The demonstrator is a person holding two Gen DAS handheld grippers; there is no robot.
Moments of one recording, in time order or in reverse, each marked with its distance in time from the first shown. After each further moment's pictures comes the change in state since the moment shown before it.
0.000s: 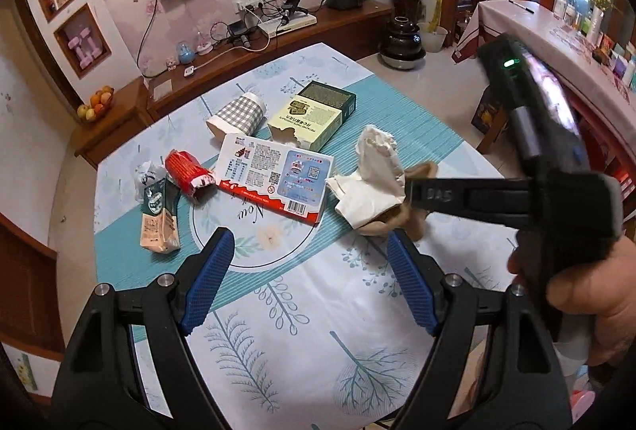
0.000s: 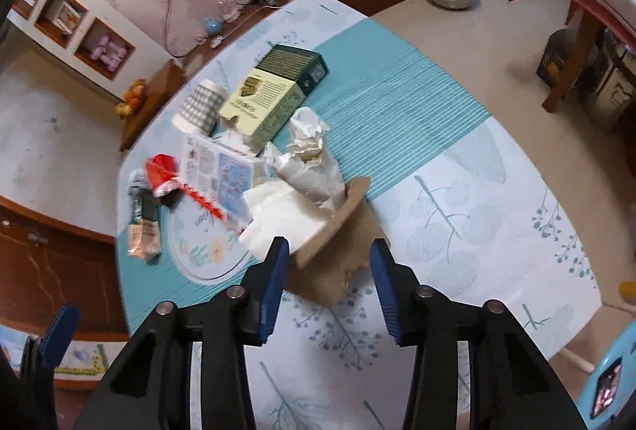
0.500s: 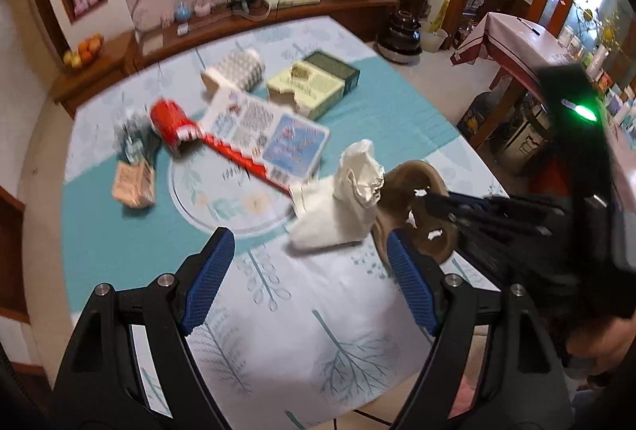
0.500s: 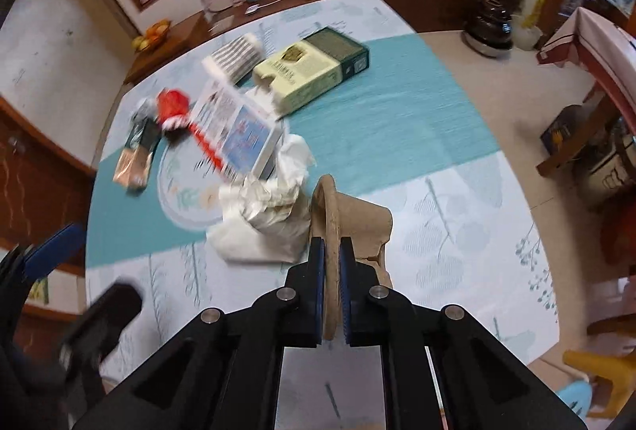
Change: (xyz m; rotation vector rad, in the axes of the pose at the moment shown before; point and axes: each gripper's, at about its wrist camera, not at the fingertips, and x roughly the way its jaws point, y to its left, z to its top) left arm 0.026 0.029 -0.026 -0.151 0.090 -0.112; right arm -0.024 0.031 -0.042 -0.301 -0.014 -0.030
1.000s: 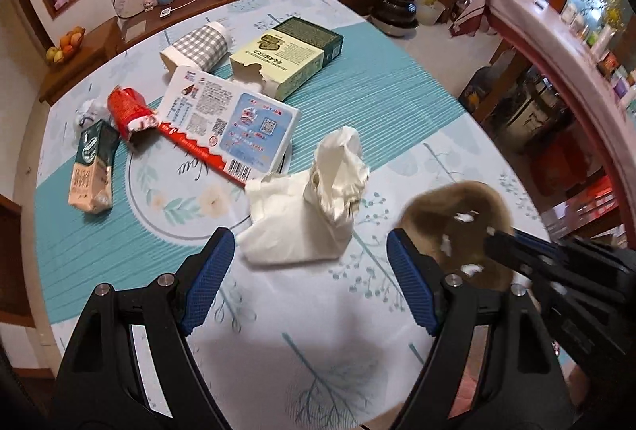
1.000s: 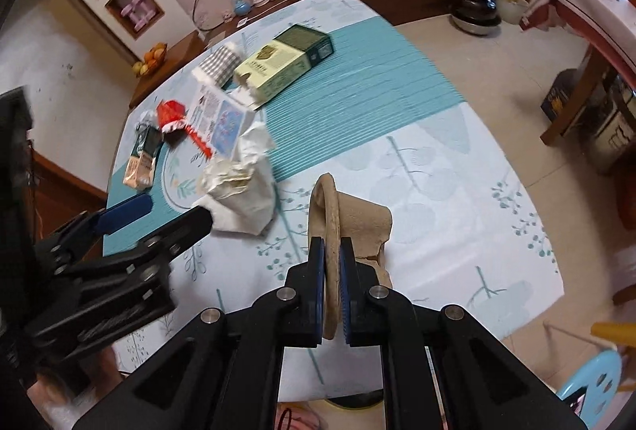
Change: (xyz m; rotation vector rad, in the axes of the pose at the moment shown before) left arm 0.071 -0.035 0.016 0.061 0.081 0.022; right arm -0.026 -0.057 -0.047 0.139 -0.024 0.057
